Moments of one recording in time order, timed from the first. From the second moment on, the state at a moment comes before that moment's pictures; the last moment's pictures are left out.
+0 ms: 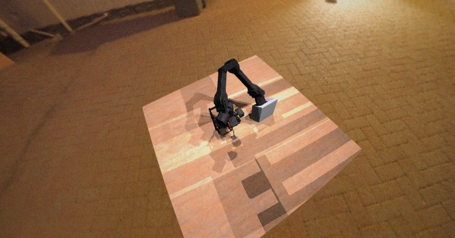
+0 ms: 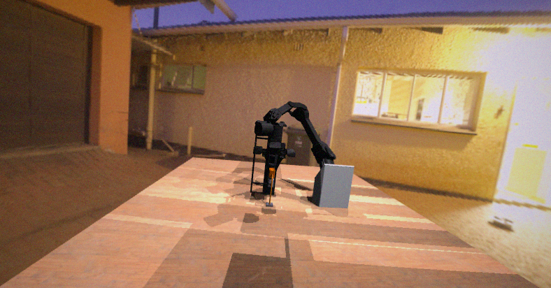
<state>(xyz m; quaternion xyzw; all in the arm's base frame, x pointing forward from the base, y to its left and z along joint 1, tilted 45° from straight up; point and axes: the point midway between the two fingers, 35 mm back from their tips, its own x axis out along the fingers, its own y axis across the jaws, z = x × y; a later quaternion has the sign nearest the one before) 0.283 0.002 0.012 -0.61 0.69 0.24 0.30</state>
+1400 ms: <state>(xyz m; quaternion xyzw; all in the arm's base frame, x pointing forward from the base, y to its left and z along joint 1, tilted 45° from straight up) 0.284 -0.006 0.000 -0.62 0.70 0.23 0.28</state>
